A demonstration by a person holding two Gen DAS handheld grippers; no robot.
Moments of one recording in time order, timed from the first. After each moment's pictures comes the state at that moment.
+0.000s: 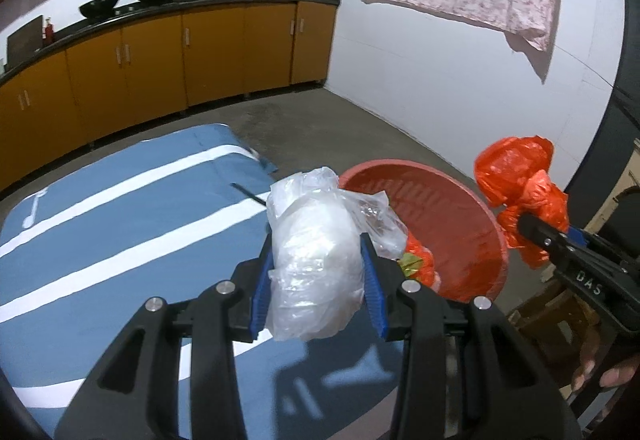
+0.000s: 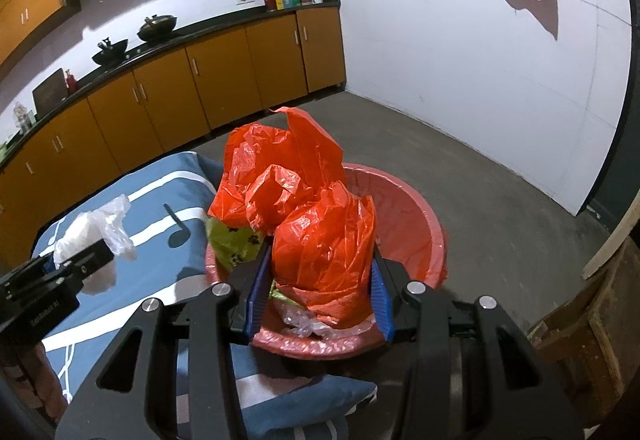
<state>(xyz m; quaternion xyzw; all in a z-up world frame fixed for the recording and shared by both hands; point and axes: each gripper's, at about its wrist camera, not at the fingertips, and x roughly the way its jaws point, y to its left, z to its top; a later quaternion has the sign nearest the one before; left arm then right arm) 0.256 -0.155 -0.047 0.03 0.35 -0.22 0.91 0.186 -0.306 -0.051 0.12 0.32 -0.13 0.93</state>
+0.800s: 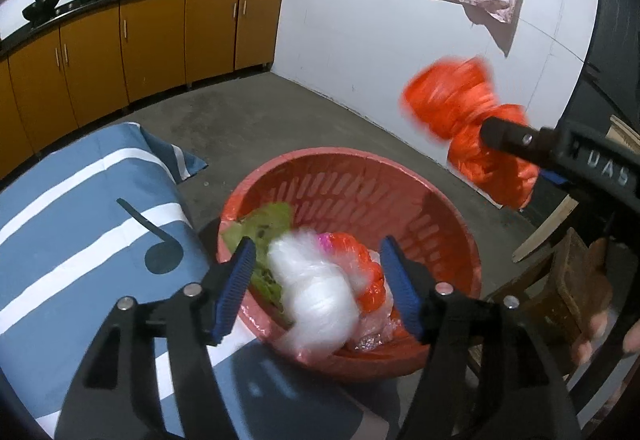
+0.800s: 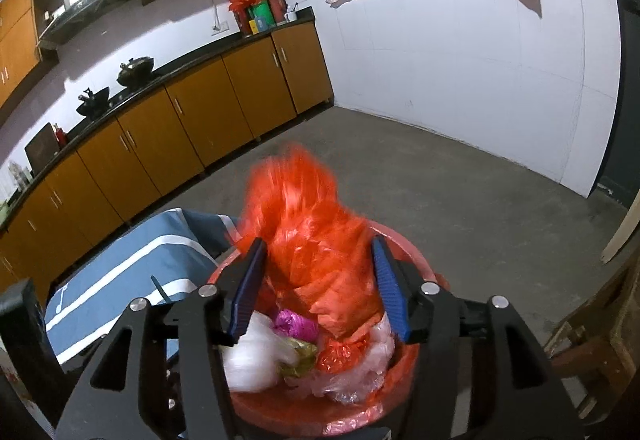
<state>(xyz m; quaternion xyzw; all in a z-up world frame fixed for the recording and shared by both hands) 0.292 -0.245 -0.085 0.03 0.38 -0.30 0.87 0.222 -0.353 -0.040 0.19 0.28 -0.14 0.93</state>
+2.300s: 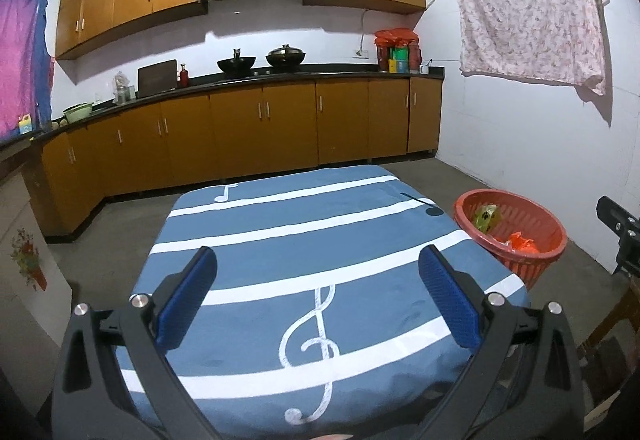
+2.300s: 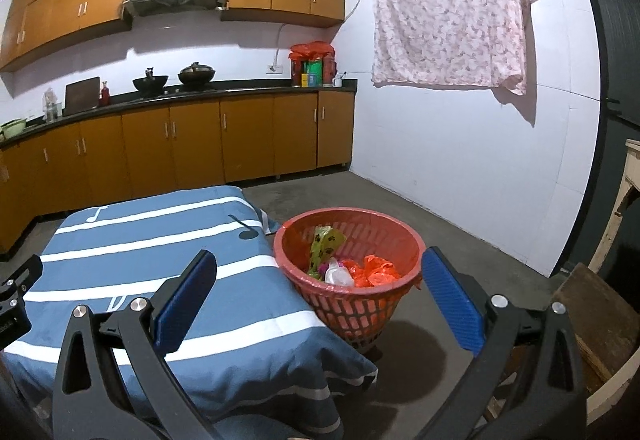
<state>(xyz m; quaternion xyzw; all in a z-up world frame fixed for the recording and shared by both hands) 0.029 0.009 -0.008 0.03 0.21 0.00 0.98 0.027 -0.171 -0.015 0.03 0.18 -0.14 0.97</state>
